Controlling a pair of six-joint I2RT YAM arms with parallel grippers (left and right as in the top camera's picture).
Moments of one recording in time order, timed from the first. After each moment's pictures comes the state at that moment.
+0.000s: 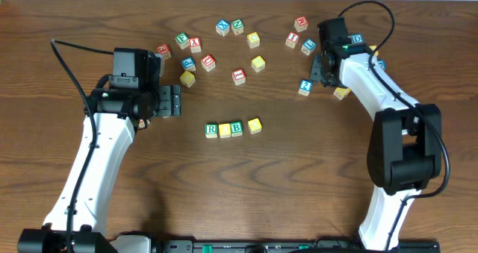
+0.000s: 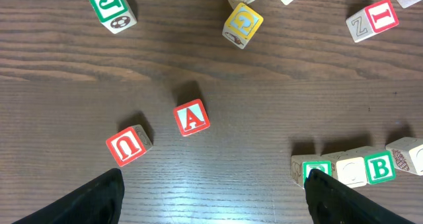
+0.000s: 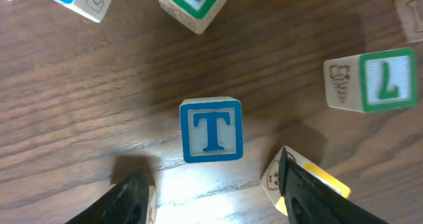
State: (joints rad) left arm -0.07 1.43 1.14 -0.78 0.05 -0.07; right arm 0.18 2.07 1.53 -0.68 0.21 0.41
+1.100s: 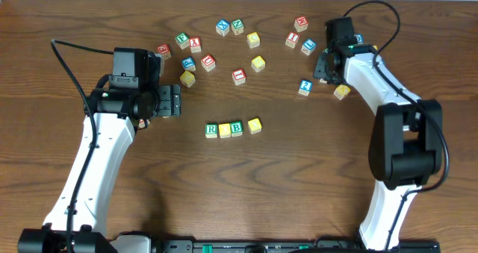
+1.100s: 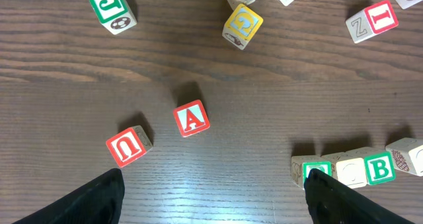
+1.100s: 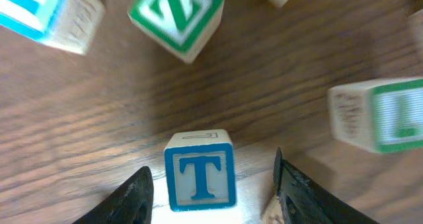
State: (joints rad) left arm -0.07 1.43 1.14 -0.78 0.05 -0.07; right arm 0.14 2.12 1.53 -0.61 0.17 0.40
